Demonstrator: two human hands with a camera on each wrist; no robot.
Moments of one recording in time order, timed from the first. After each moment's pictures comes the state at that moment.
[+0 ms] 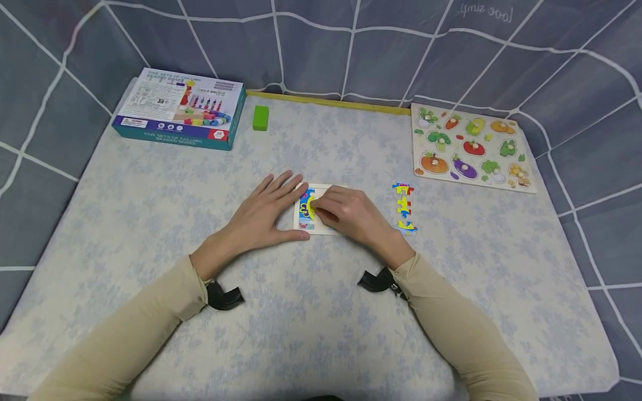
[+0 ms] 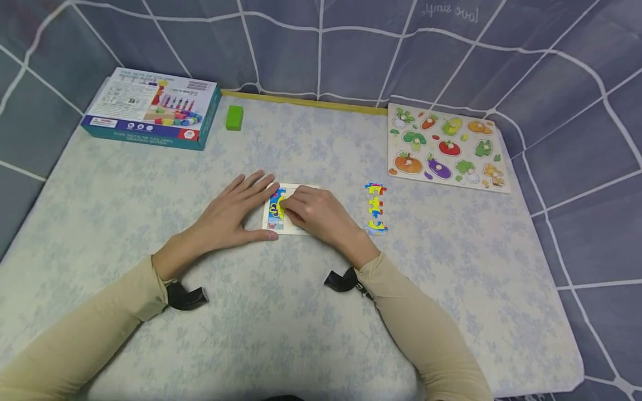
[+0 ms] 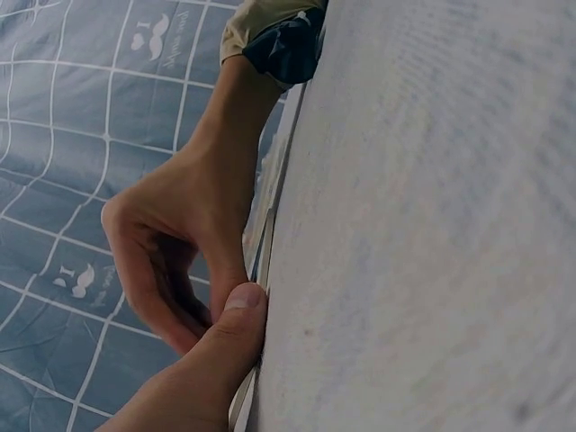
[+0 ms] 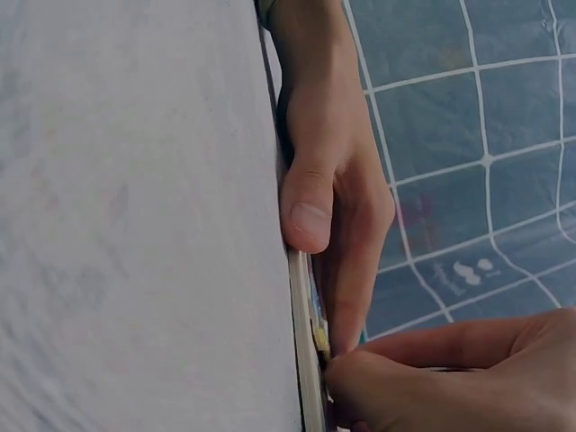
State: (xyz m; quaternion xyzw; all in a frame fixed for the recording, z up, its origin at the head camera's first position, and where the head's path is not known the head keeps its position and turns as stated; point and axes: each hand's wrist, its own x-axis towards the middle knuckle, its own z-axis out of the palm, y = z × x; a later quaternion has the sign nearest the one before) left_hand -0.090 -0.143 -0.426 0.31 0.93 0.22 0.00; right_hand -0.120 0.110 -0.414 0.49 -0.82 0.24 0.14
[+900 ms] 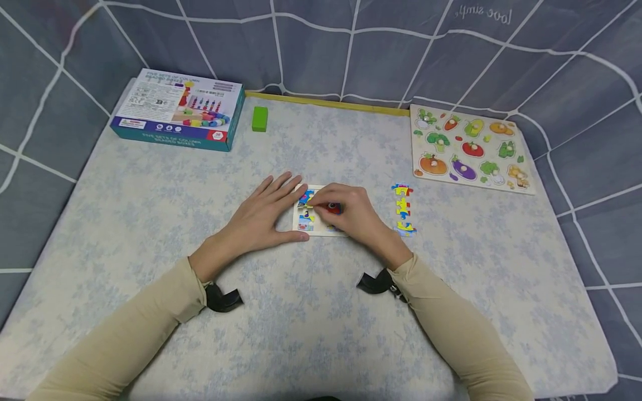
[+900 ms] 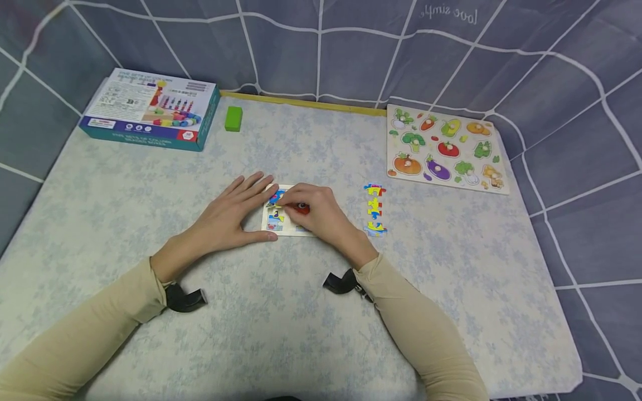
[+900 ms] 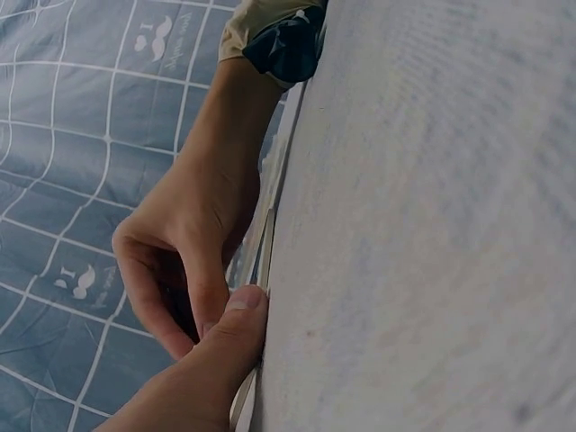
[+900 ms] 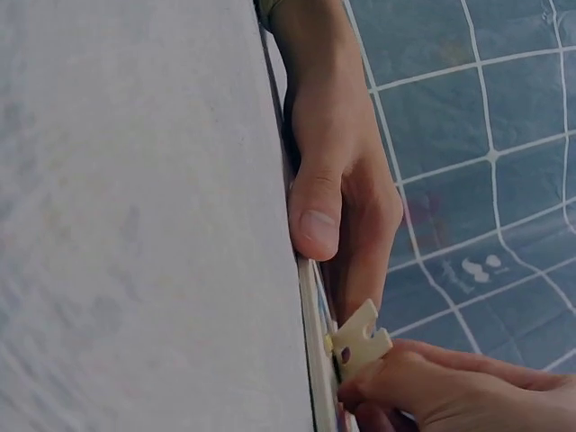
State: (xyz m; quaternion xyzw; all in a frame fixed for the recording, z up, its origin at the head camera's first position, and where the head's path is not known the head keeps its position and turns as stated) left_hand -0.091 -0.142 -0.425 0.31 0.93 0.21 0.01; right_hand -0.123 0.110 -0.420 0.39 -0.82 0.42 0.05
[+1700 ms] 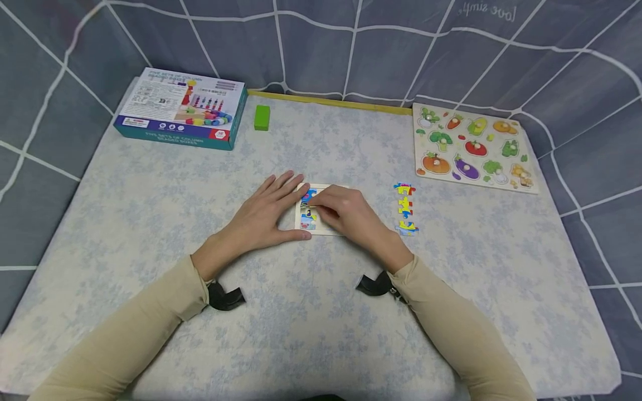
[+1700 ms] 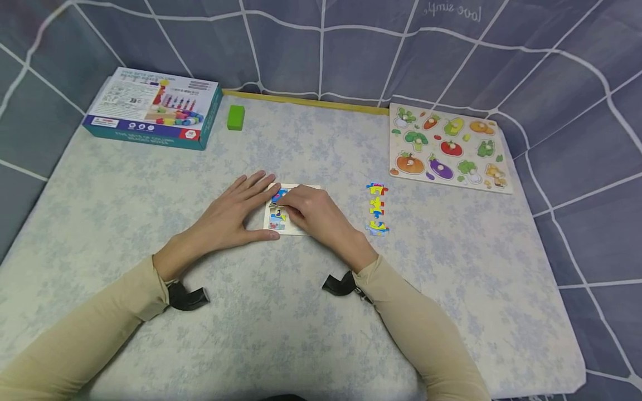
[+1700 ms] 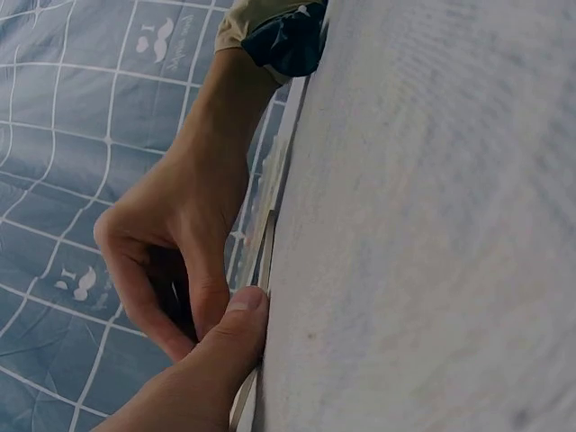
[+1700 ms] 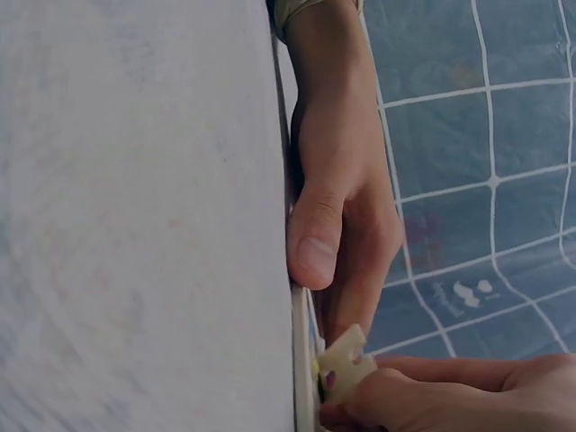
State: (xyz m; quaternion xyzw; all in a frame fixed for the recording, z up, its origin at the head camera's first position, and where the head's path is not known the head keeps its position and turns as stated) left_hand -0.090 -0.143 -0.424 0.31 0.93 0.22 0.01; right_hand -0.115 0.103 -0.411 0.42 -0.84 0.32 0.07
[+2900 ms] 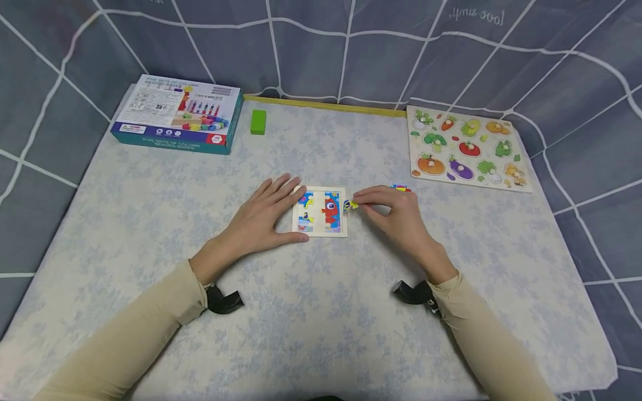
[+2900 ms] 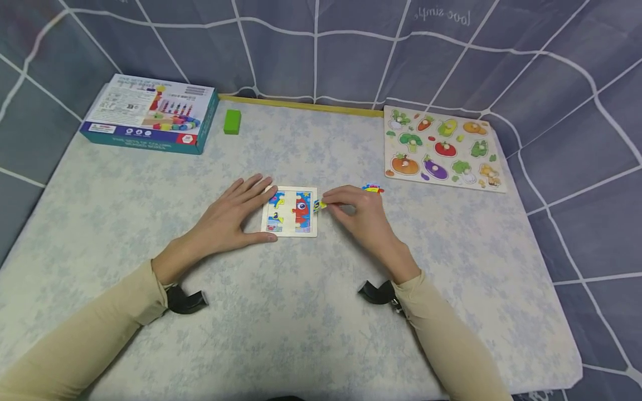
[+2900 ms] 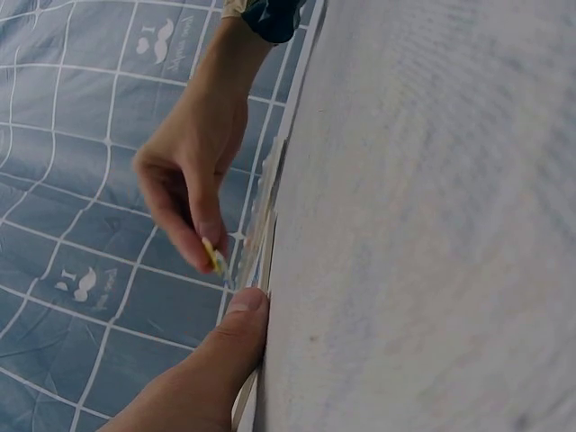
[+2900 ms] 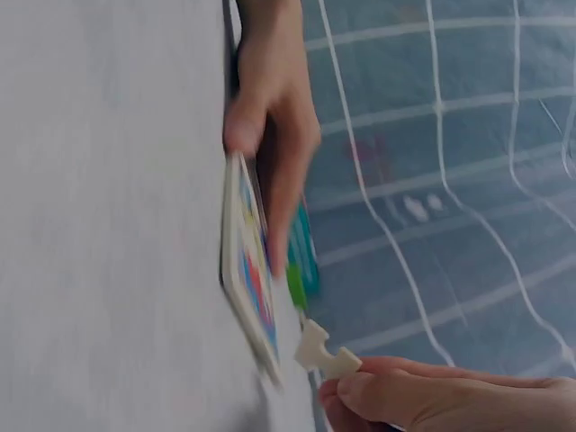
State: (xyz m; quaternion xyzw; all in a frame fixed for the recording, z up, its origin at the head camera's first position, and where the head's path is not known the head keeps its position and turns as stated) left_hand -0.089 -0.140 -0.424 0.29 0.93 0.21 0.02; right_hand -0.103 0.178 -0.391 0.31 -0.87 0.37 0.10
